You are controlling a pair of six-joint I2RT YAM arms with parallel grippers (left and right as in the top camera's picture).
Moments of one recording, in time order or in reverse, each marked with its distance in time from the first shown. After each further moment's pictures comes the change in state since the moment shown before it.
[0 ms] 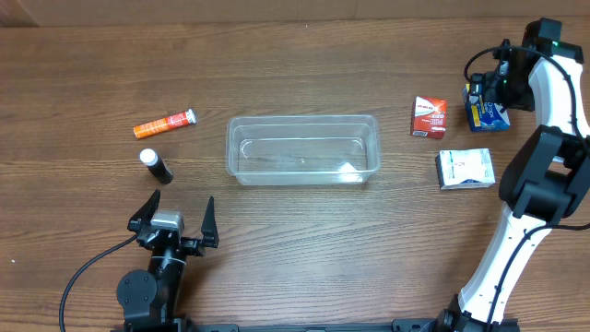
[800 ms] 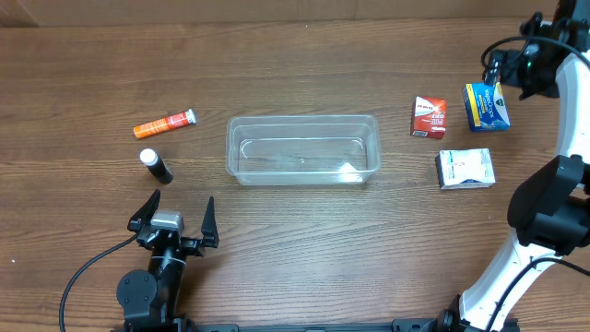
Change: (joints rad) left arm 0.000 0.000 0.000 0.000 0.000 0.000; right arm 0.002 -0.270 -0.024 -0.075 -0.051 0.111
